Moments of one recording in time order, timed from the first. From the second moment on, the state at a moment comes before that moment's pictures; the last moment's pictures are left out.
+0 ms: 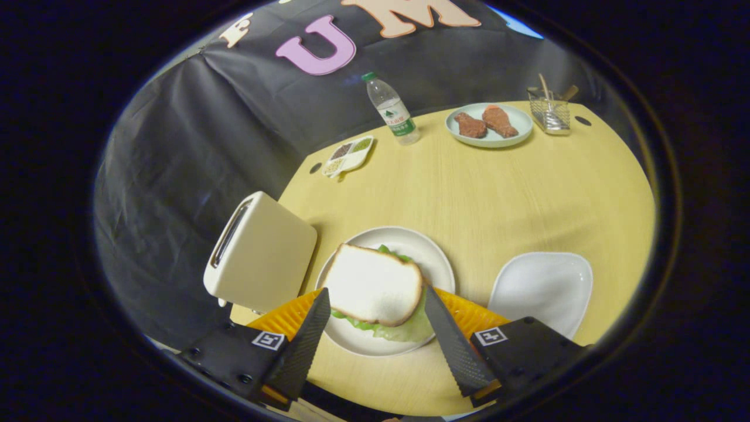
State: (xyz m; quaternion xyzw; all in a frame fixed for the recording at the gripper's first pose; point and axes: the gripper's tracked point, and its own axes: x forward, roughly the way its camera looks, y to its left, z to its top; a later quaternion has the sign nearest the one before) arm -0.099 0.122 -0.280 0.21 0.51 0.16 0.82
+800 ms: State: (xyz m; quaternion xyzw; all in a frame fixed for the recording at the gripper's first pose) arm -0.050 0.029 -0.107 0.11 0.25 0.10 0.96
